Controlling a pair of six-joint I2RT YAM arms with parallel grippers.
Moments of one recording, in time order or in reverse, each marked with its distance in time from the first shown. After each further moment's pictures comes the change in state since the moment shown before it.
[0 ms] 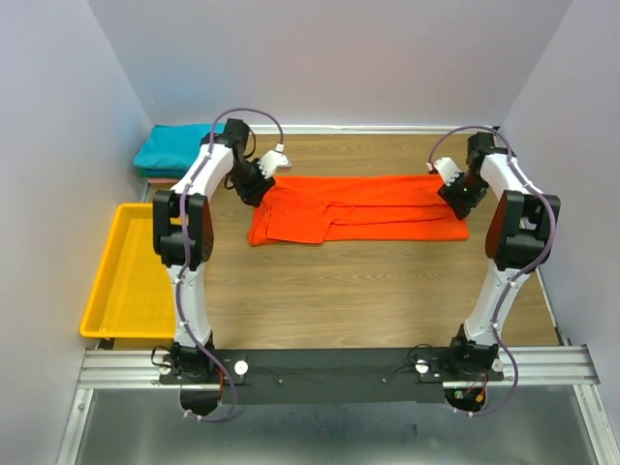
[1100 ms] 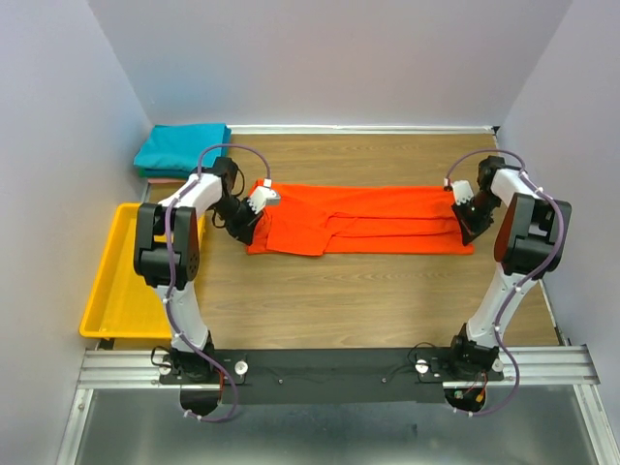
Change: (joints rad) left arm 0.063 -0.232 -0.510 0.063 0.121 -0.065; right arm -0.109 -0.043 -0.170 -0.062 -0.081 0.303
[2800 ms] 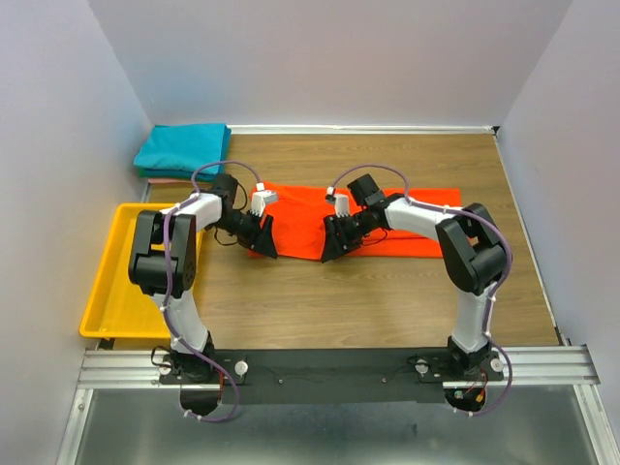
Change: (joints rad) left arm -0.013 -0.088 -0.251 0.280 0.343 -0.439; right arm 0.782 -0.097 -0.231 0.586 -0.574 0.841
